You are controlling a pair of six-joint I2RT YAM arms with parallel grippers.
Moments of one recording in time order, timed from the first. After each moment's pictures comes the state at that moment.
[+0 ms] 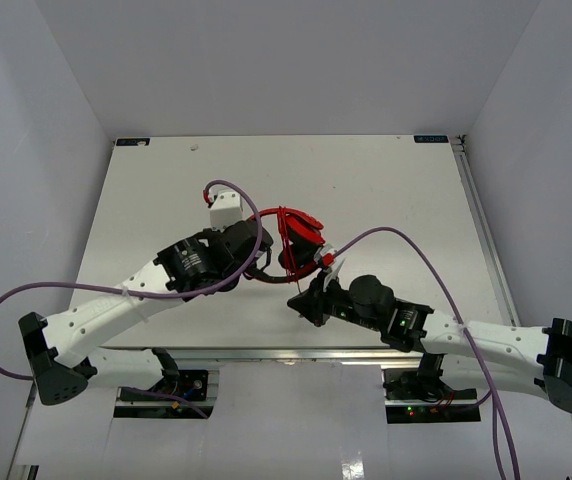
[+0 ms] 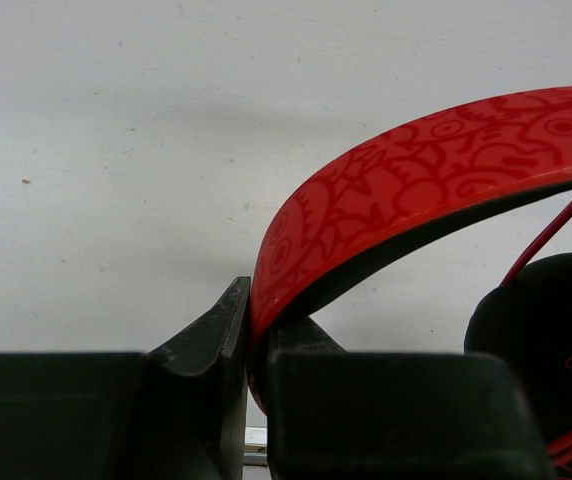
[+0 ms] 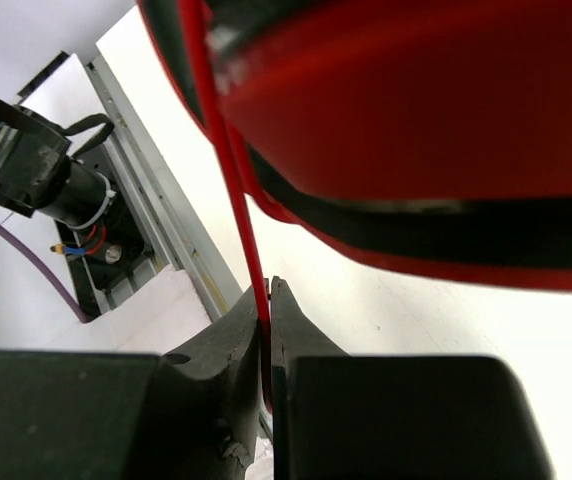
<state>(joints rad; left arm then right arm) -1.00 1.20 1.25 -0.96 -0.76 -0.86 1.15 0.98 0.44 0.30 0.00 0.41</state>
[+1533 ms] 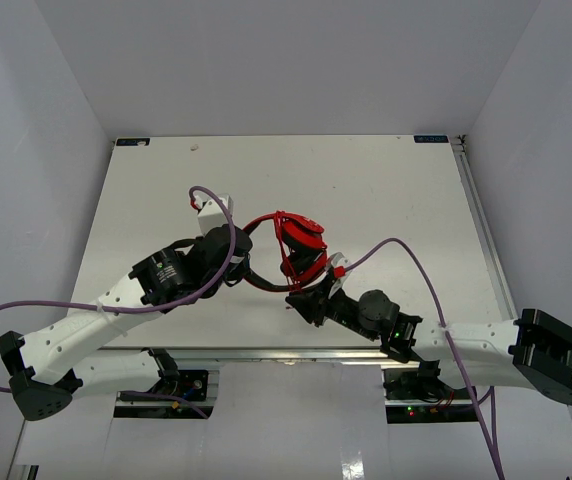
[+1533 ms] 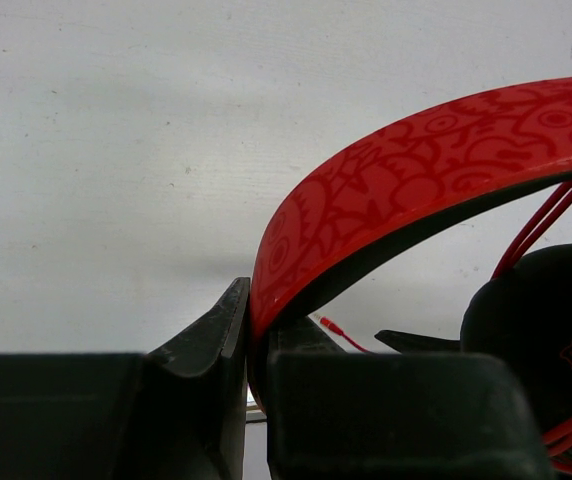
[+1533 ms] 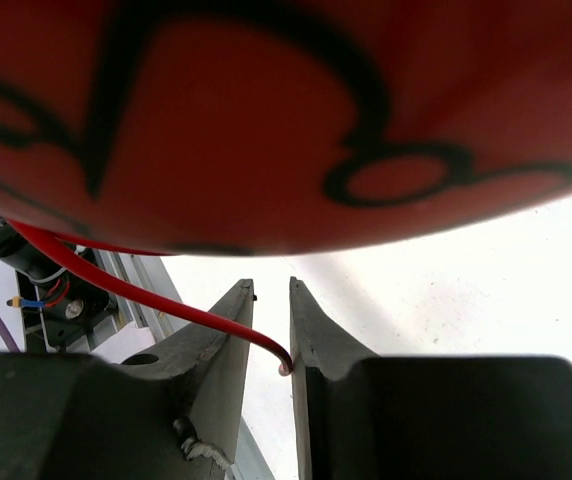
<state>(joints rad) -1.00 1.06 1.17 -0.89 -0.58 -0.86 1.18 1.09 0.26 0.79 0.12 0.33</state>
